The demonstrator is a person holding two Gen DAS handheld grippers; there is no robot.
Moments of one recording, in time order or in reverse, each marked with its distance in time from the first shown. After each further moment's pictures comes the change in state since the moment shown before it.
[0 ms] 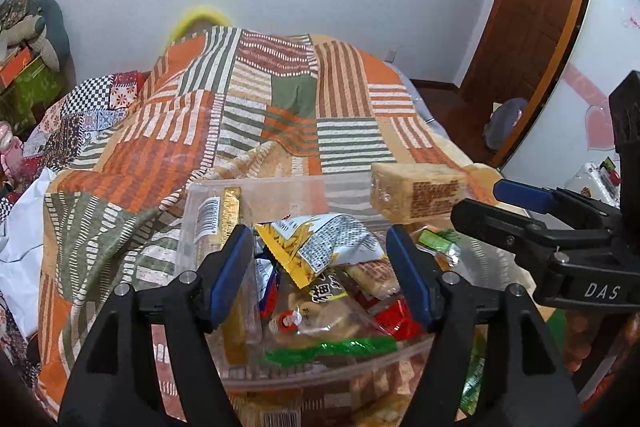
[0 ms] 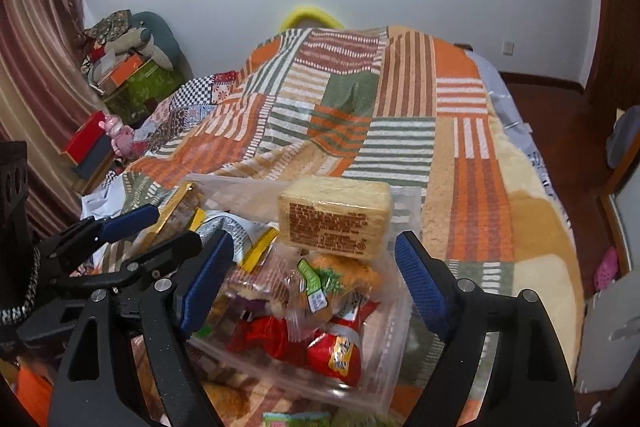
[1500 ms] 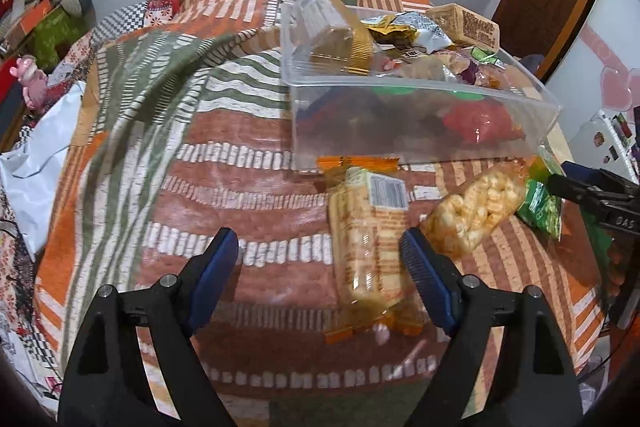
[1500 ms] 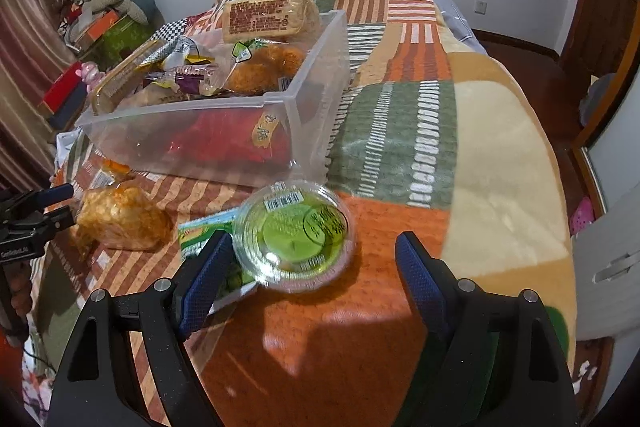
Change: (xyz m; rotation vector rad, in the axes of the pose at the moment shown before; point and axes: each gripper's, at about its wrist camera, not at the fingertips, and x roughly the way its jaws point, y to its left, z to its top) left arm -0.030 0.055 -0.135 -0.037 0.199 0.052; right arm -0.010 -0.026 -0.120 0.016 0.133 -0.115
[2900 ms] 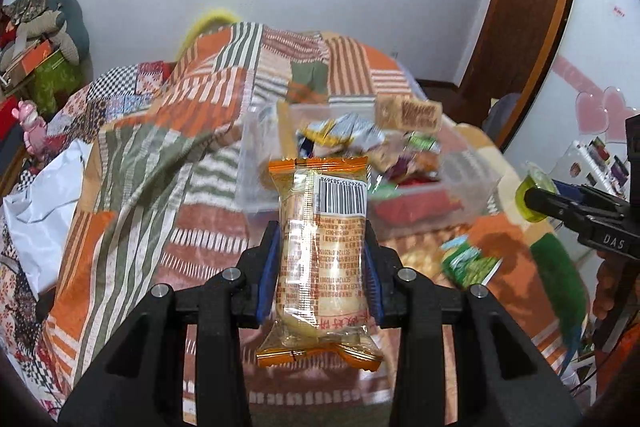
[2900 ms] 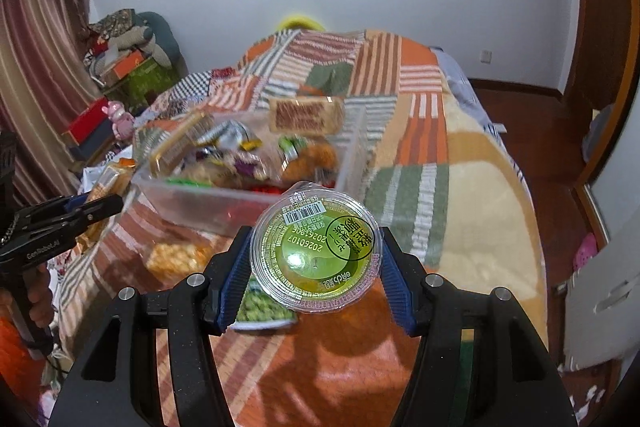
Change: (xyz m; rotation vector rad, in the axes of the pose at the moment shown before) left arm -0.065 -0.035 0.032 0.036 -0.227 -0.037; right arm -0.055 0.012 0.026 -0.013 -0.193 0.060
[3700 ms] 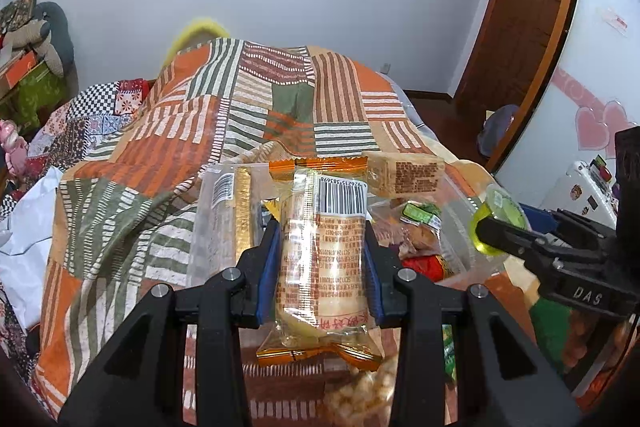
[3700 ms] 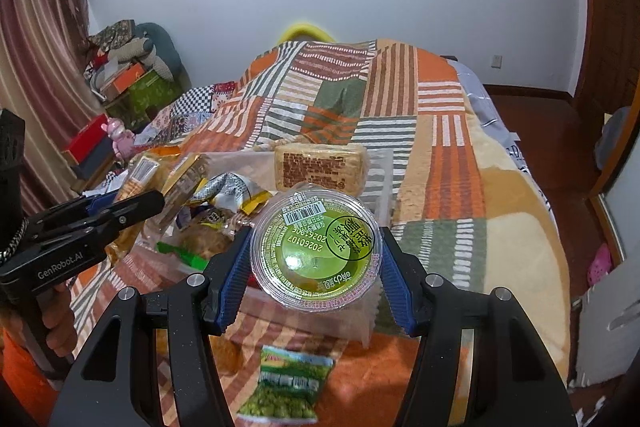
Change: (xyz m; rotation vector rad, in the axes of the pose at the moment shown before) left arm 0.057 -0.017 0.062 0.000 -0.017 -0.028; right arm 0.049 0.006 0.043 0.010 -0.012 0.030
